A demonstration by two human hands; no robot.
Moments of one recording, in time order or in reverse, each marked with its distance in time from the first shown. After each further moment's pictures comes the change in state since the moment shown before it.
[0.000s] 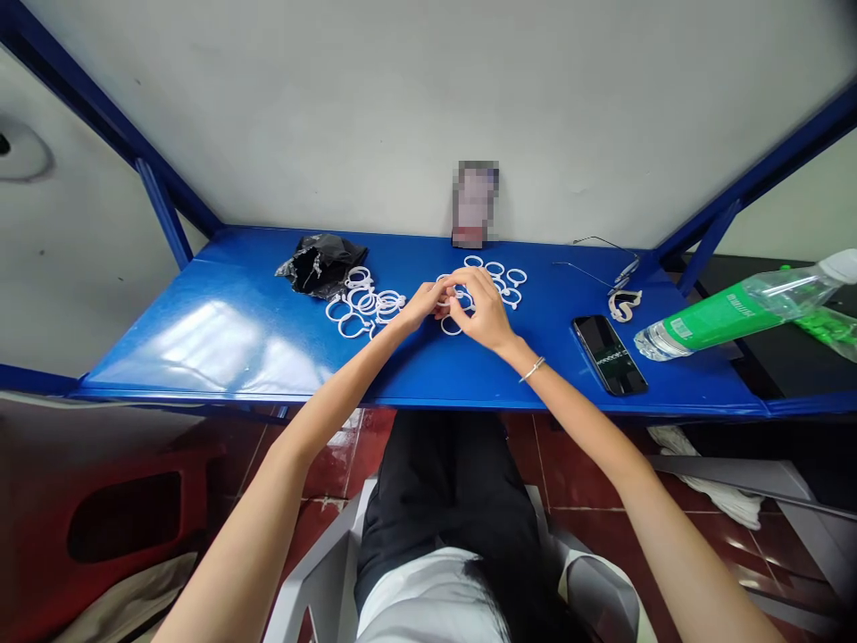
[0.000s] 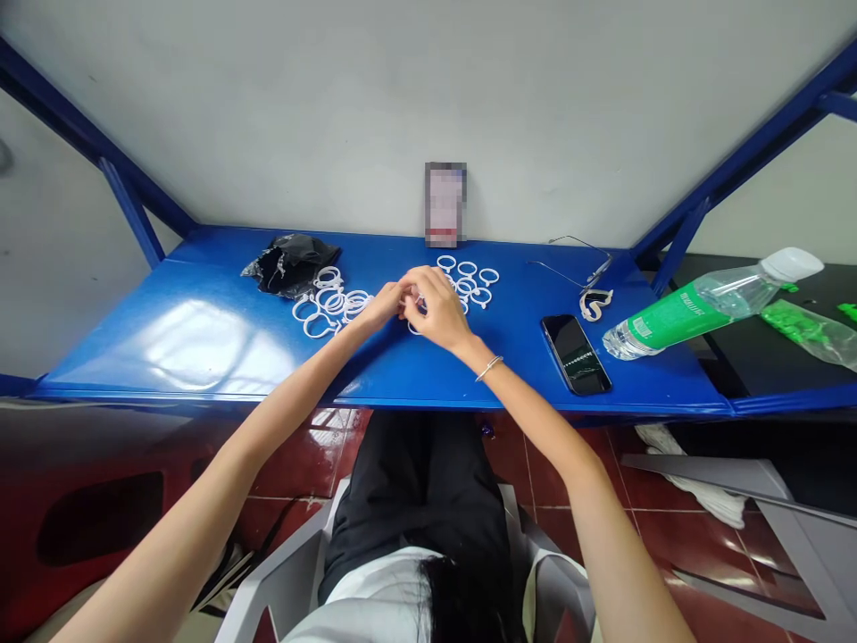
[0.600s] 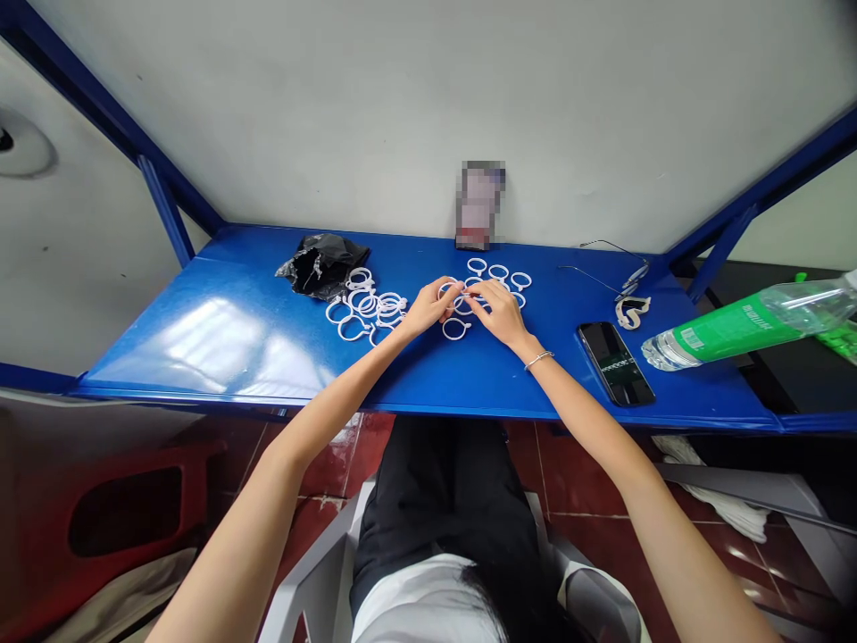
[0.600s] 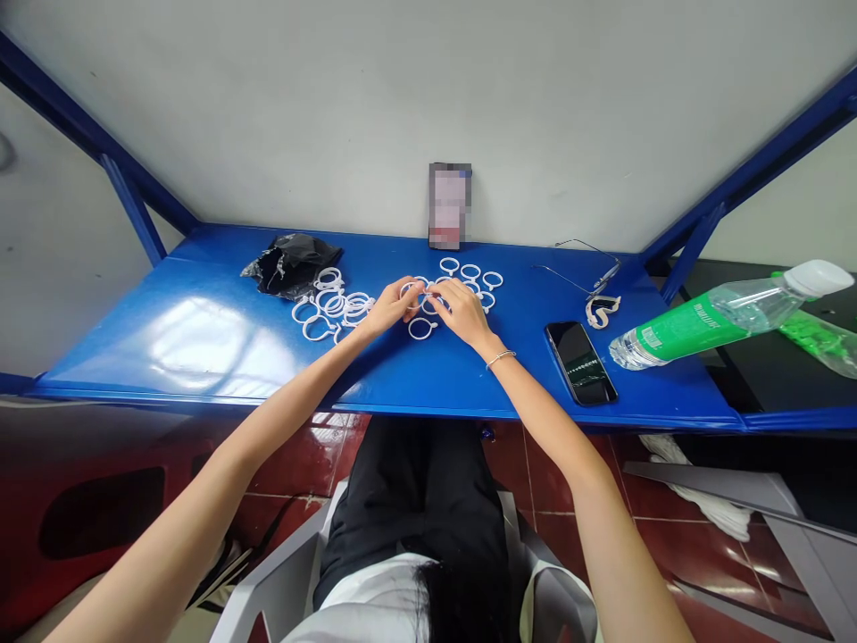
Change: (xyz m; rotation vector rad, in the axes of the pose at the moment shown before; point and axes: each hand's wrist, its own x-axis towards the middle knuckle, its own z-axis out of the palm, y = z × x) left_hand -0.001 0.002 0.004 0.180 0.006 0.197; right_hand 0.016 0.012 0.010 -0.103 0.066 -0.079
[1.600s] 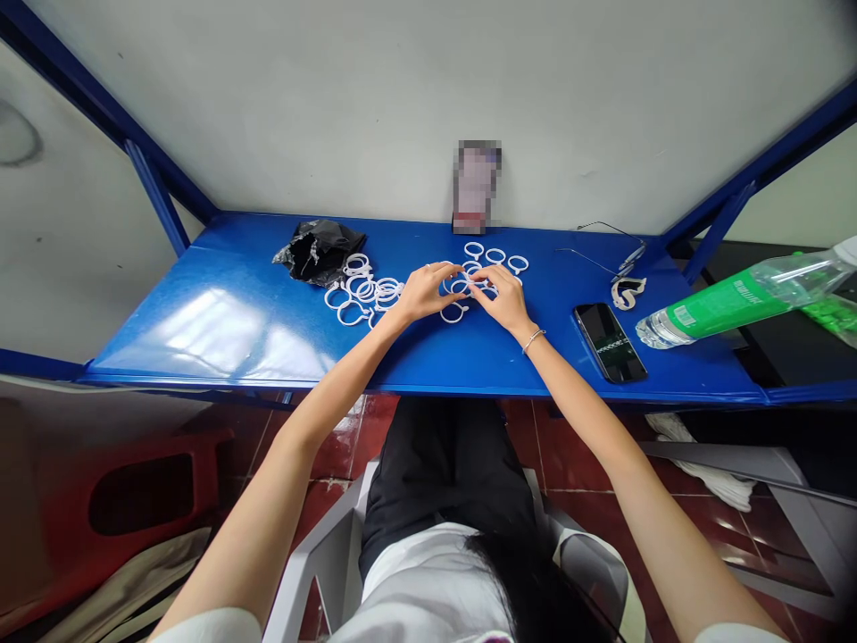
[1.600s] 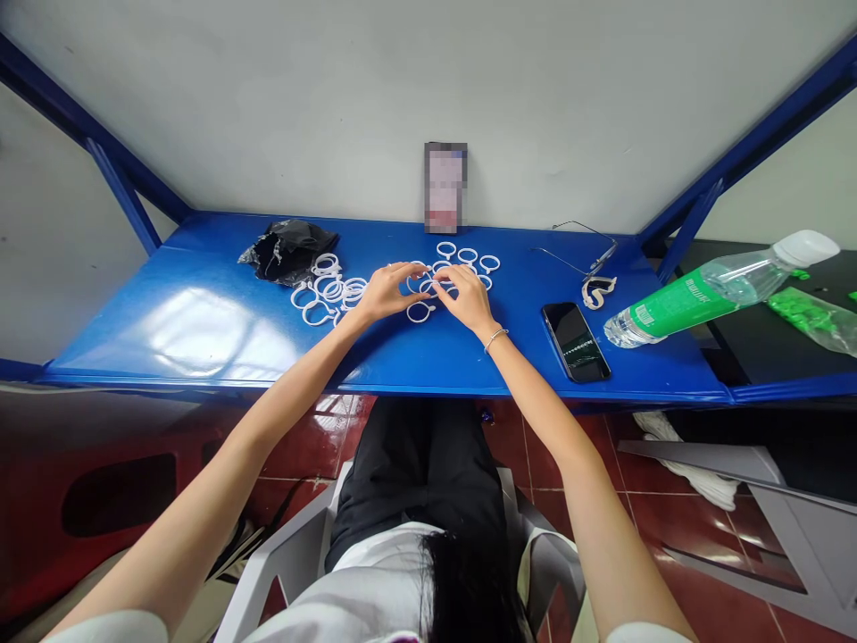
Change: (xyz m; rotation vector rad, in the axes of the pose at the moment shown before) left_hand -0.002 -0.001 -0.011 0.815 0.016 0.401; right_hand -0.010 -0.004 -0.009 0.072 0.046 0.136
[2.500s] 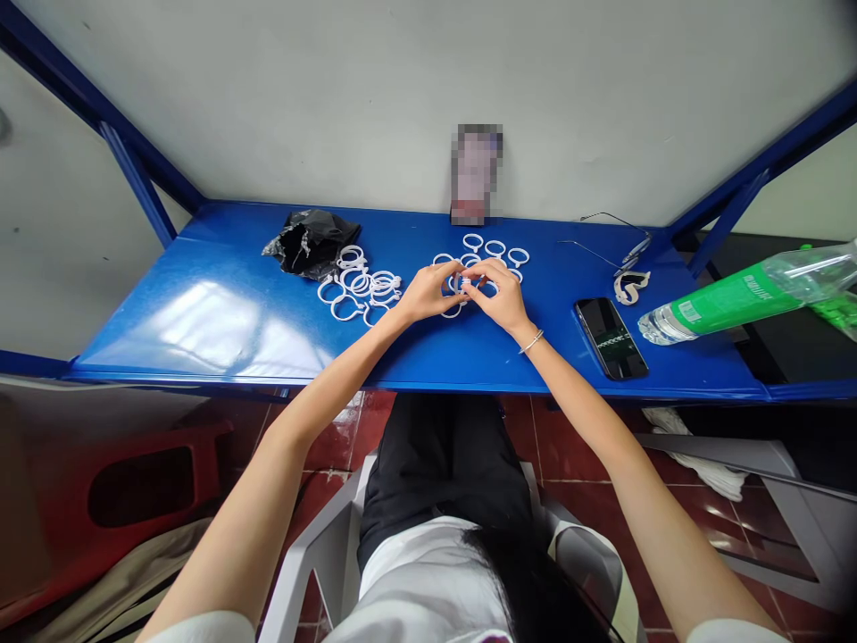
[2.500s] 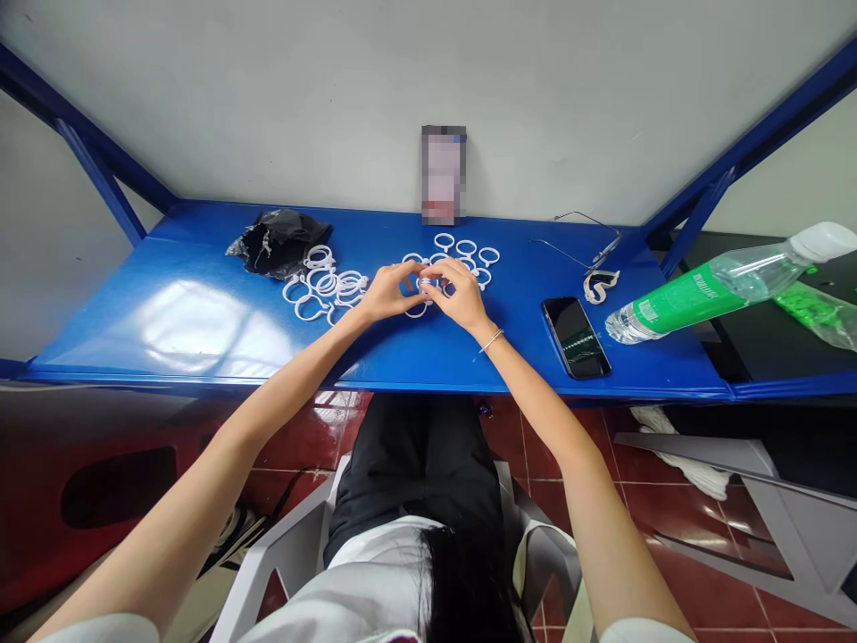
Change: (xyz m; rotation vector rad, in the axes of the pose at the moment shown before) left_hand -0.003 0.006 0.009 -0.196 -0.022 0.036; right_hand 0.001 -0.019 -0.002 0.199 -0.008 0.080
